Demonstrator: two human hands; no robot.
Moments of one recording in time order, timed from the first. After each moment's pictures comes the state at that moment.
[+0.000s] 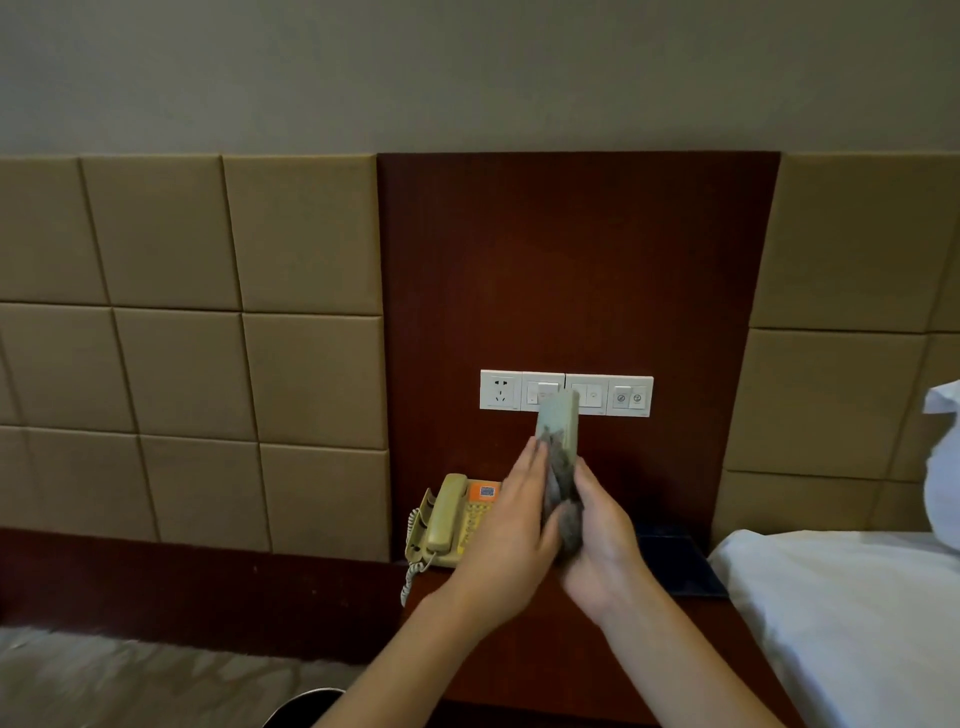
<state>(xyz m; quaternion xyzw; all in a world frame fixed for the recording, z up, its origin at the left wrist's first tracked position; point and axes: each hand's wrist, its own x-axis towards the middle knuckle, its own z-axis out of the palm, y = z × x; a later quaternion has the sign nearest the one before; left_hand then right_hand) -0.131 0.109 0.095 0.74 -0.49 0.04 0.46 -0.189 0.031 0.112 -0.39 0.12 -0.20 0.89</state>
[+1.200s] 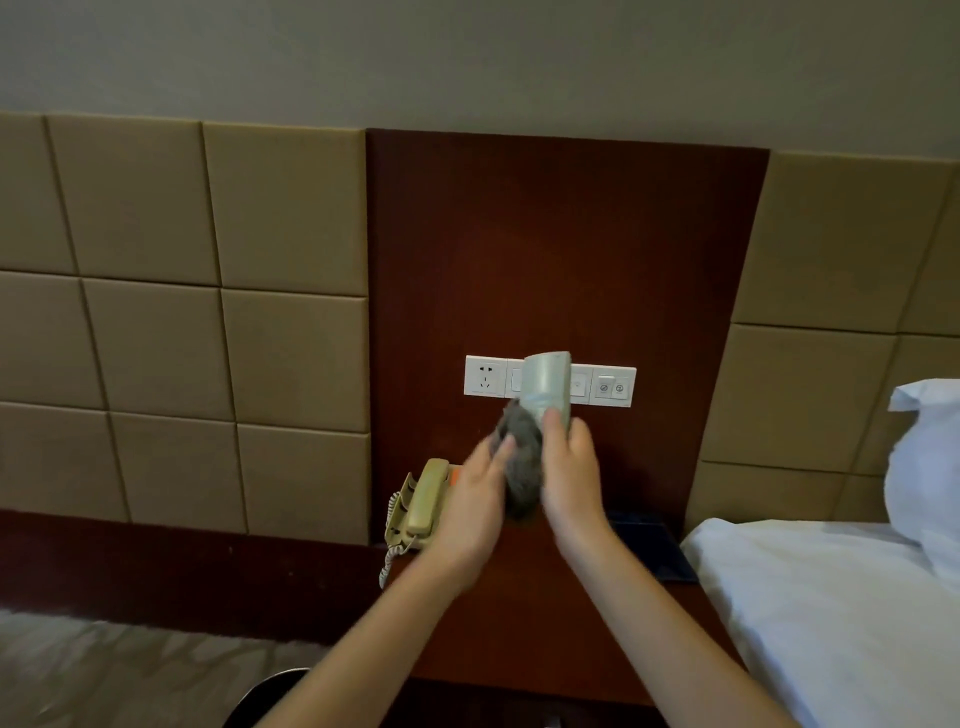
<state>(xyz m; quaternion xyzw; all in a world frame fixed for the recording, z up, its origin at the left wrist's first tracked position) -0.145 0.117 0.122 0.53 -0.33 -0.16 0.76 -0.171 0.036 0.137 -0.69 0.18 -0.40 0.58</state>
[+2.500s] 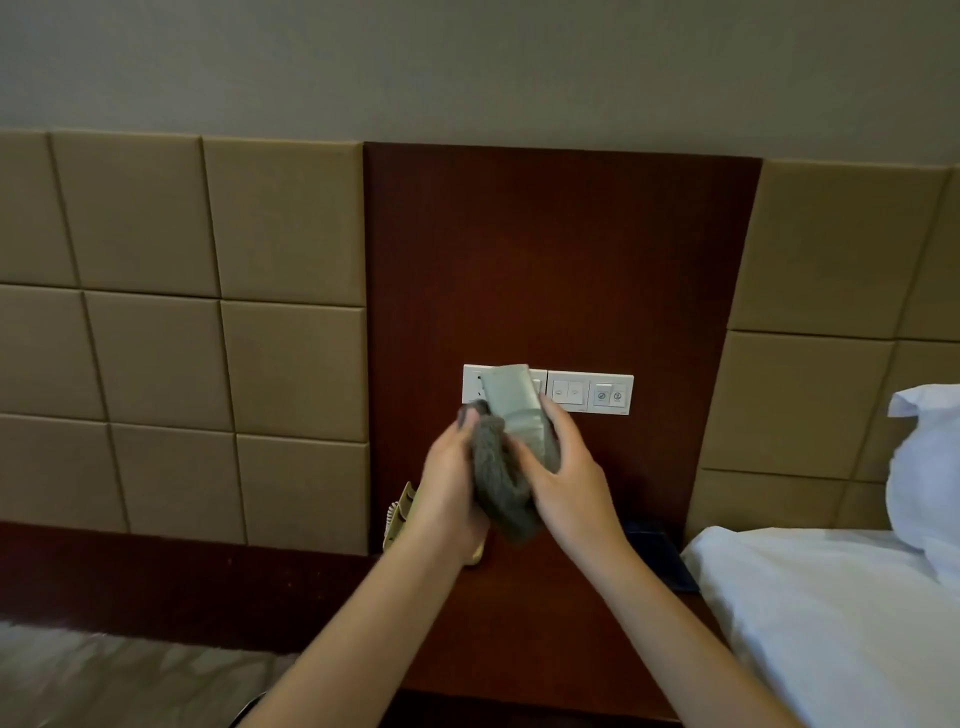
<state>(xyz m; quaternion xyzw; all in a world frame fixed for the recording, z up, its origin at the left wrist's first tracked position) -0.132 0.111 0.149 0.41 -0.16 -0.25 0.86 -0.184 0.023 0.130 -0.81 0.11 -0.35 0.45</state>
